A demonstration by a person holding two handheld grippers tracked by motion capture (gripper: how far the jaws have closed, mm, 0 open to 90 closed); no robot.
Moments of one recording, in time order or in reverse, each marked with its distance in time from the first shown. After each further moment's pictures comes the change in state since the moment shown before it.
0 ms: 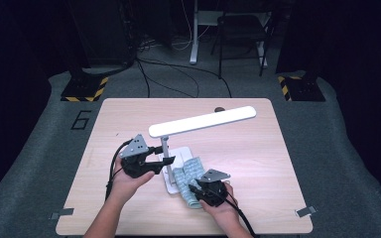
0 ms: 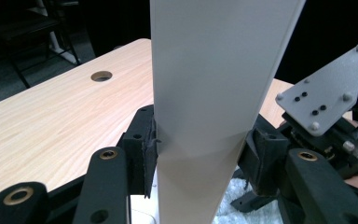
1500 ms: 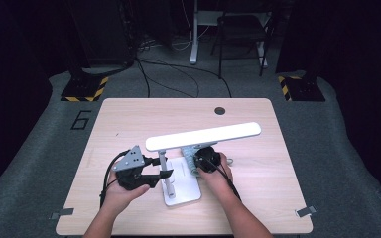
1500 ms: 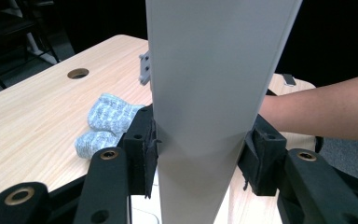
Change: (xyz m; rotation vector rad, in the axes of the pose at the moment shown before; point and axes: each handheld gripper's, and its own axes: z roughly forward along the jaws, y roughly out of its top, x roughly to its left) left arm -0.023 -0.007 -0.020 0.020 -0.071 0.047; right arm -0.062 0.060 0.059 0.147 -0.235 0.010
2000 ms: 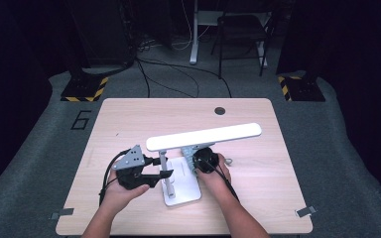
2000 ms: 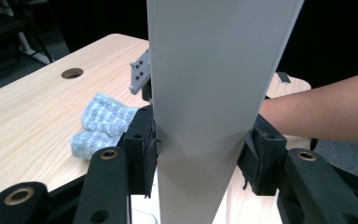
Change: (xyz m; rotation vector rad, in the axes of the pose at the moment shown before) left arm 0.003 0.000 0.000 0.003 -0.028 0.006; right arm 0.004 -0.001 0.011 0.026 -0.020 -0.005
